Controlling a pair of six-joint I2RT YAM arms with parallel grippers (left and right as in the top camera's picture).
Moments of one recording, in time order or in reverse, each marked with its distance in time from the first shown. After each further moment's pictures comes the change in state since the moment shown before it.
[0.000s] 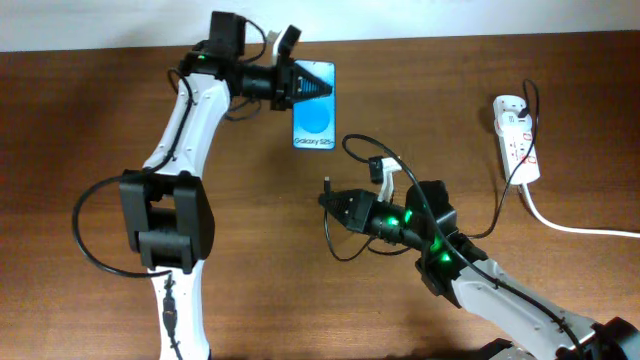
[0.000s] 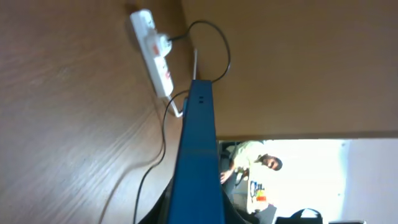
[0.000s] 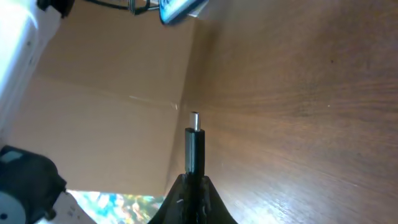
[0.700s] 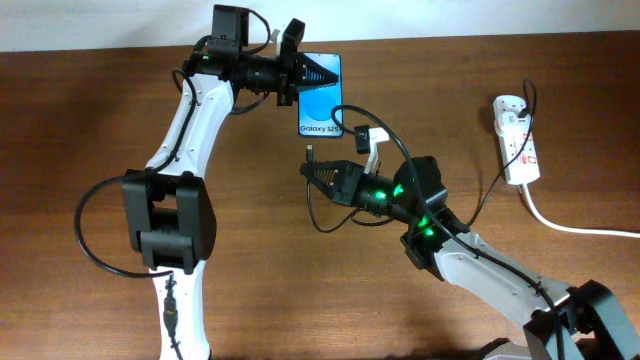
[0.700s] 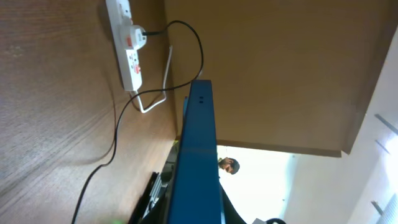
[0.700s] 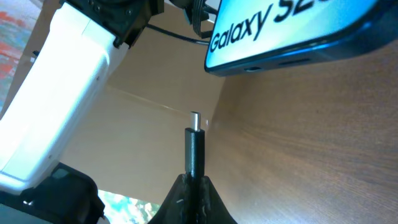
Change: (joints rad) left arm -0.011 0.000 0.000 0.157 0.074 -0.354; right arm 0.002 0.158 0.161 0.179 -0.064 0.011
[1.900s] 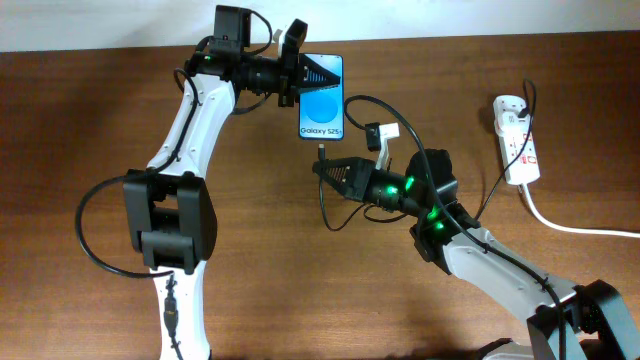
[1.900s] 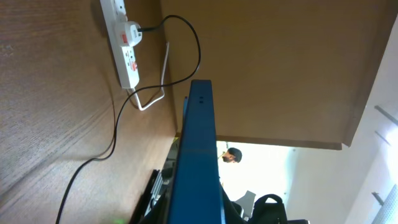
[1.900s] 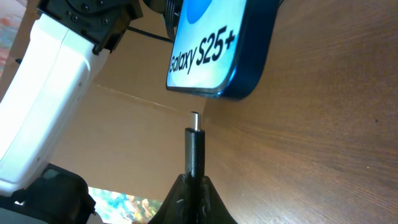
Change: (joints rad) left arm -0.006 0.000 0.000 -0.014 0.016 0.038; right arm -0.080 0.000 0.003 -0.063 -0.076 -0.028
